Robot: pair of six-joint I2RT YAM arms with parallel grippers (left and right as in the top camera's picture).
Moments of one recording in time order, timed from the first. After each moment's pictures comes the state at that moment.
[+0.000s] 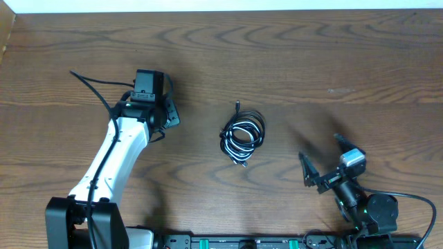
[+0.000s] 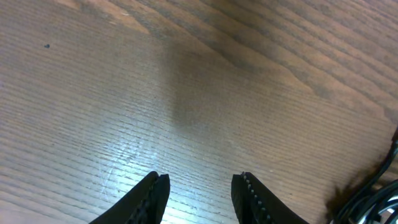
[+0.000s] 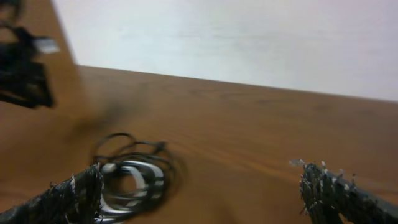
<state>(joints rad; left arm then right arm) -0.12 1.51 1.02 -0.68 -0.03 -0.43 0.12 0.01 0.01 -0.04 -0.37 0.09</state>
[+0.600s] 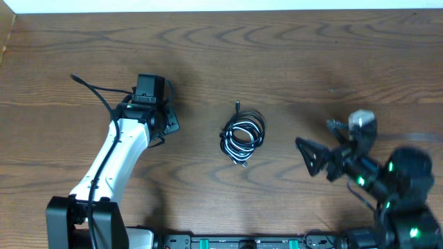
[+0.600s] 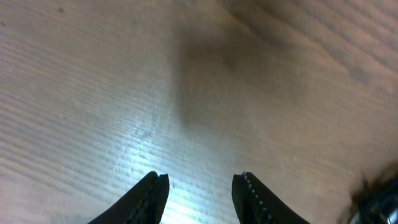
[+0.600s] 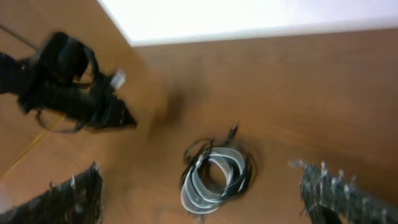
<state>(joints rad) -0.12 1.51 0.99 -0.72 -0.07 -0.46 0.12 0.67 0.76 -0.53 -0.57 0.25</state>
